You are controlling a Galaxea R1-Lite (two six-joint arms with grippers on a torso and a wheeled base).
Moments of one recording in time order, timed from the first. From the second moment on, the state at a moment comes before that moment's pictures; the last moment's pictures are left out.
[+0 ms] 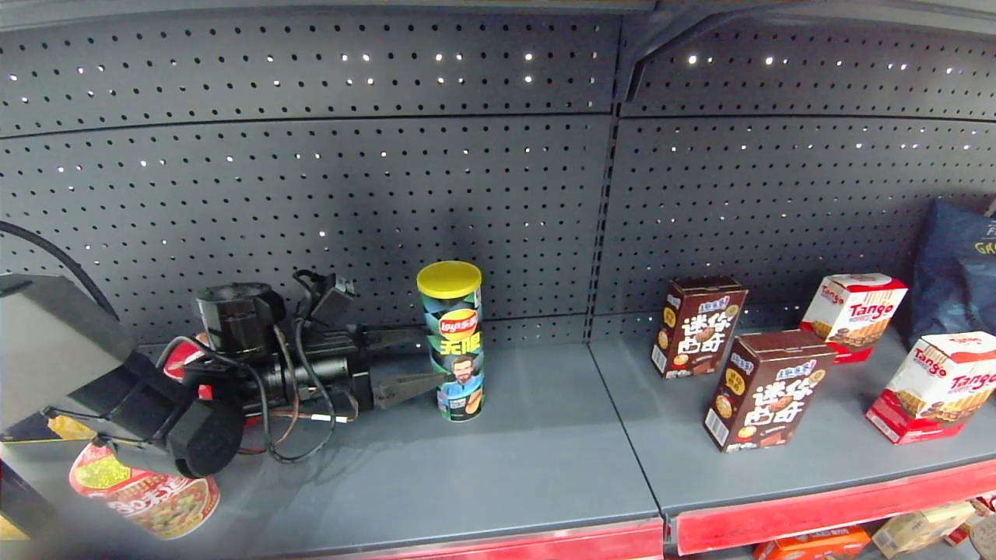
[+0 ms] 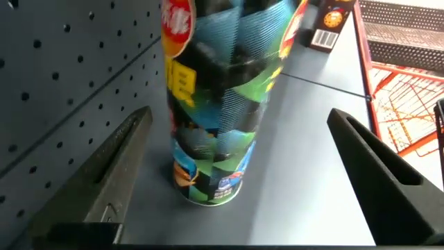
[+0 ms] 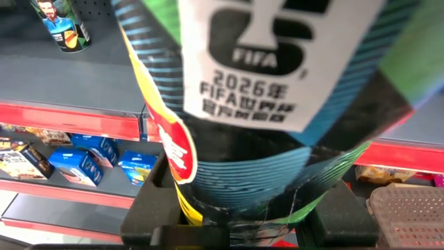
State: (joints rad) left arm -0.10 2.08 -0.76 -1.10 -1.02 0.06; right arm 0.05 0.40 -0.43 0.19 0.18 -0.06
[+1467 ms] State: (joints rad) left arm -0.18 2.26 -0.94 -1.09 -1.00 0.05; right arm 0.04 0.38 -0.42 0.20 0.17 -0.05
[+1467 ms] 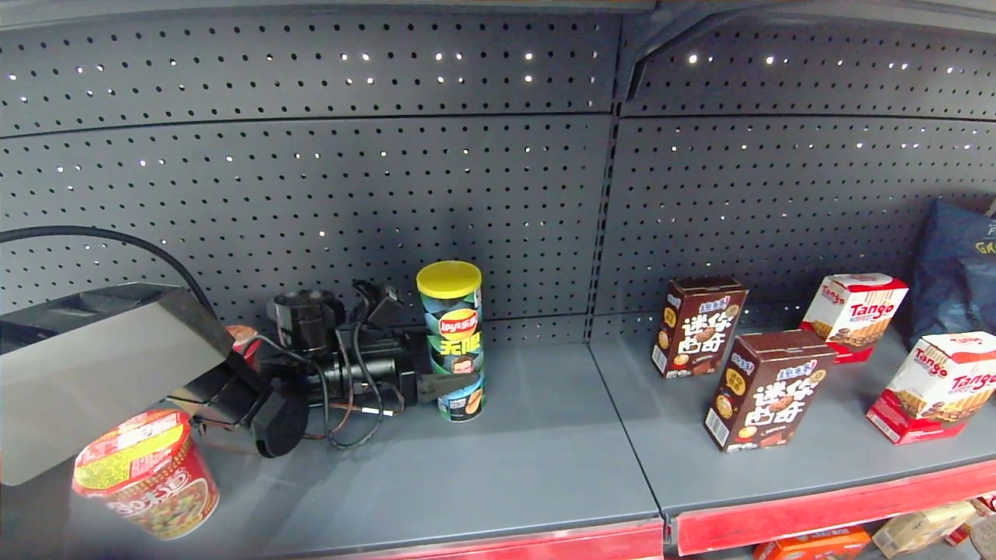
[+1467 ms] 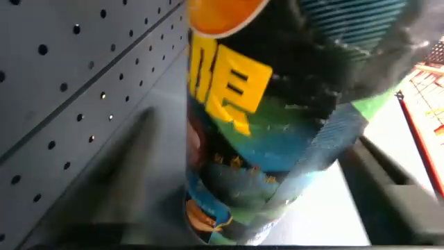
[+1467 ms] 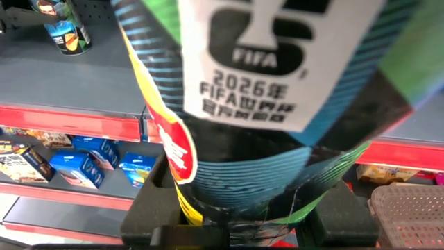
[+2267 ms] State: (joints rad) left arm -0.22 2.04 -0.77 -1.10 -0.95 0.02; right arm 0.04 0.39 -0.42 0.20 0.17 -0.04
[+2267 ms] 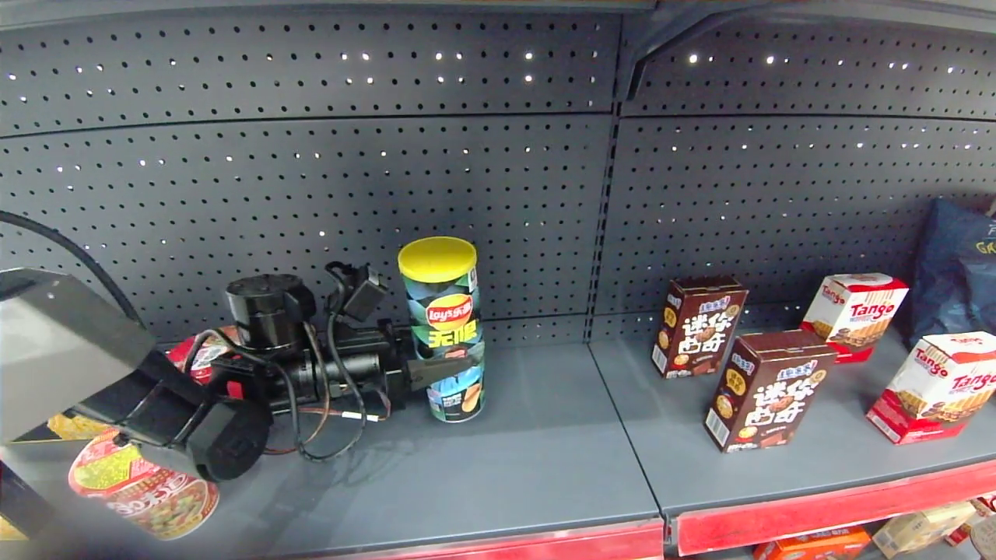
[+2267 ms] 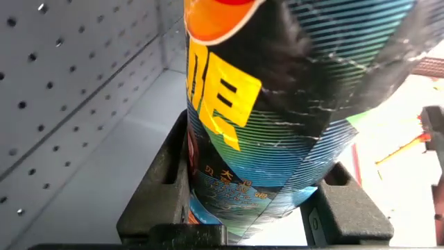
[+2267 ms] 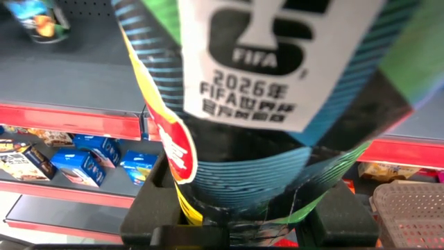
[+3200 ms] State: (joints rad) left arm -0.22 1.88 -0.24 -1.55 -0.96 -0.04; right arm 0.04 0.39 -0.42 0.20 0.17 -0.04
